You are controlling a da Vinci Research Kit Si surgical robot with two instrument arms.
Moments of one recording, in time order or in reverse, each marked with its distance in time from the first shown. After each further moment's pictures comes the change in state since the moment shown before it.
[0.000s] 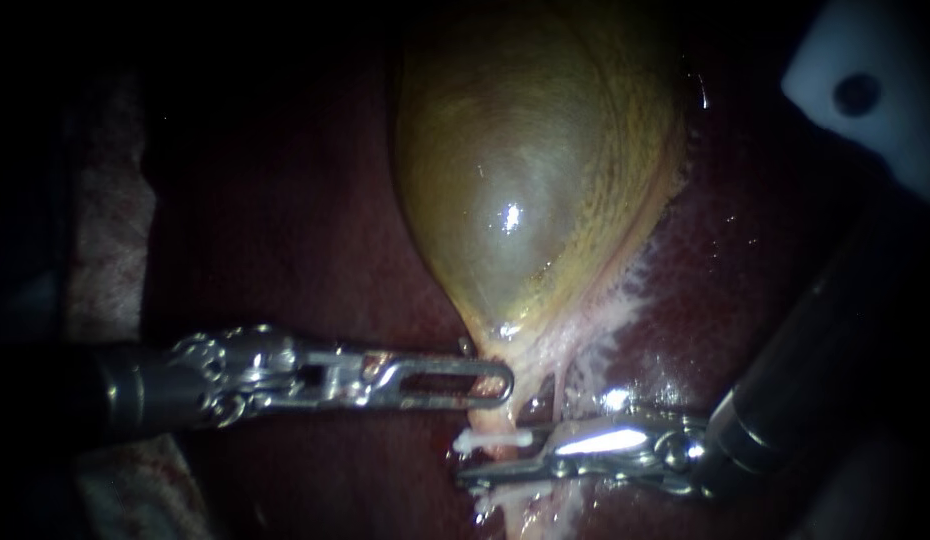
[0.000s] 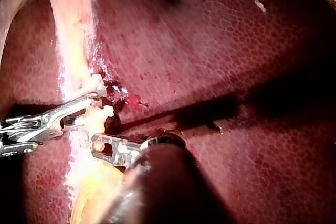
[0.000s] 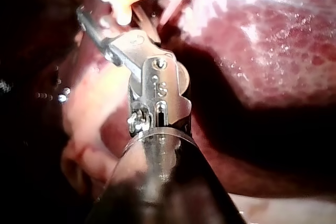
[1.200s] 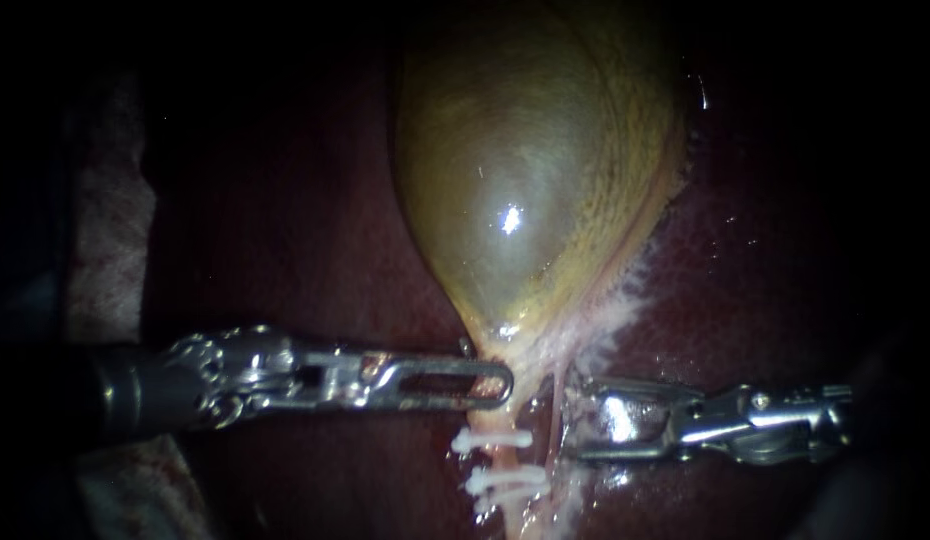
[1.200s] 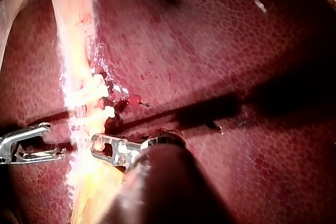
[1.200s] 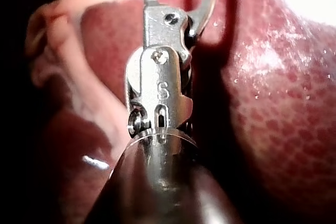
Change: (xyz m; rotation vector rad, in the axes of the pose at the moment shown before) right arm 0.000 -0.001 -0.013 -0.080 0.134 -0.512; left arm 0.000 0.000 0.000 0.000 0.000 -0.001
